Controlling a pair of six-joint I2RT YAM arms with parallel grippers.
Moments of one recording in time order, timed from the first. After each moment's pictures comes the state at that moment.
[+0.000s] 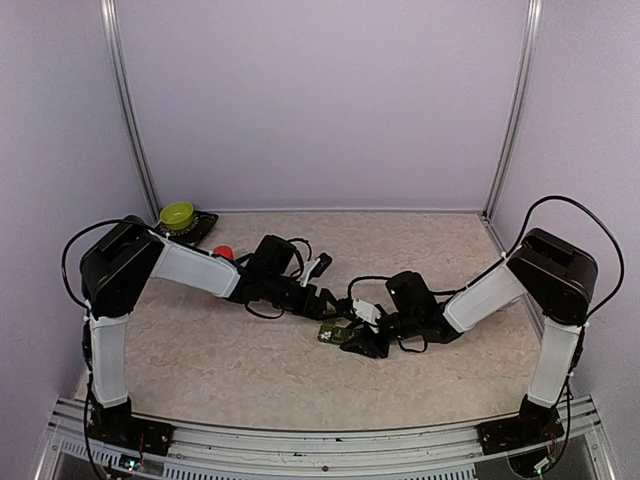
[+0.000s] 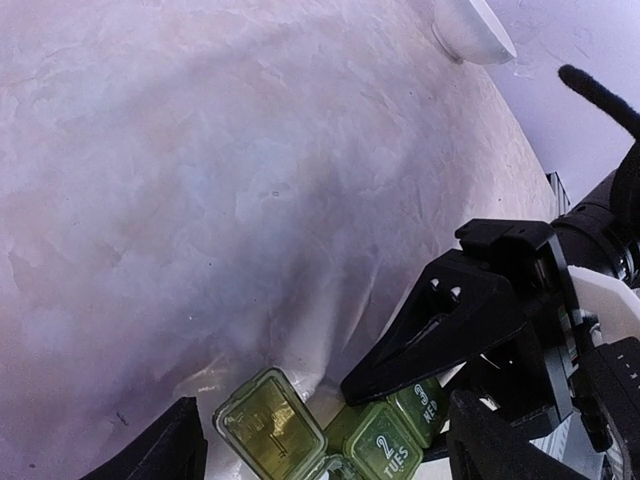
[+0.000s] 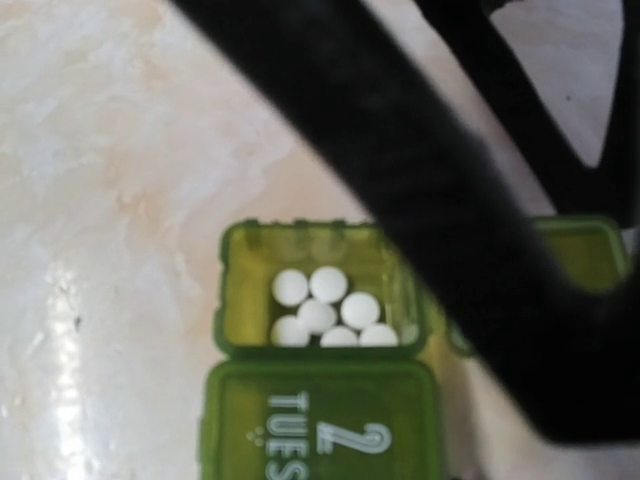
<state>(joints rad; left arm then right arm) -0.74 2.06 1.20 0.15 0.58 -0.36 0.78 1.89 0.74 0.46 -0.46 -0.36</state>
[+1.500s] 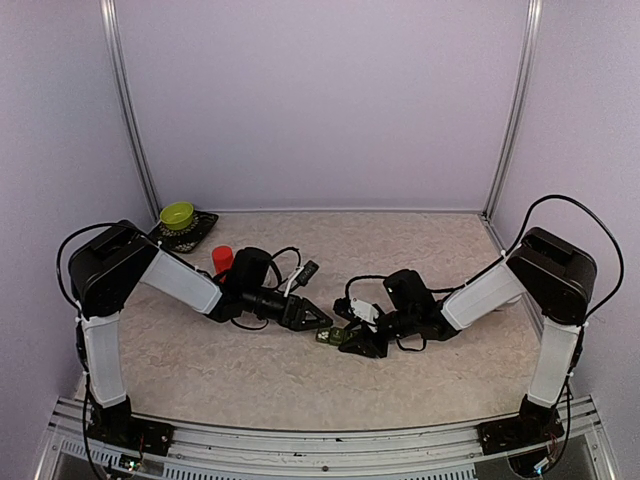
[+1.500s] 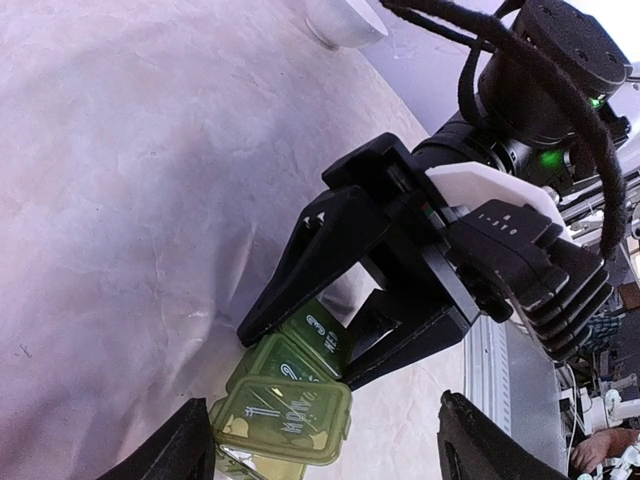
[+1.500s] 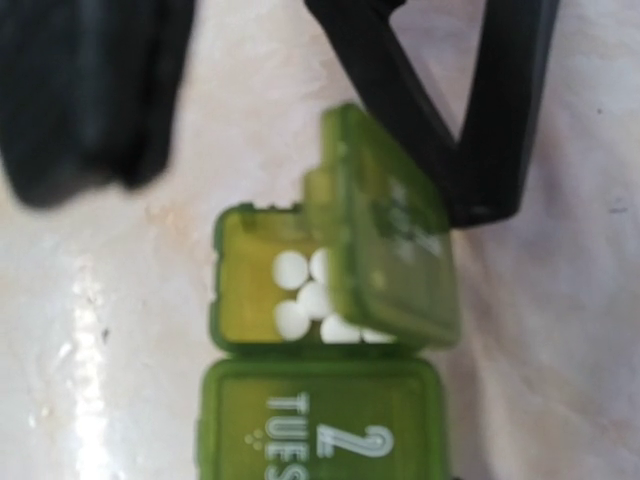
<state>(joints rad) -0.70 2.00 0.95 0.51 0.85 -0.39 0.78 1.89 0.77 0.41 -0.49 -0.37</state>
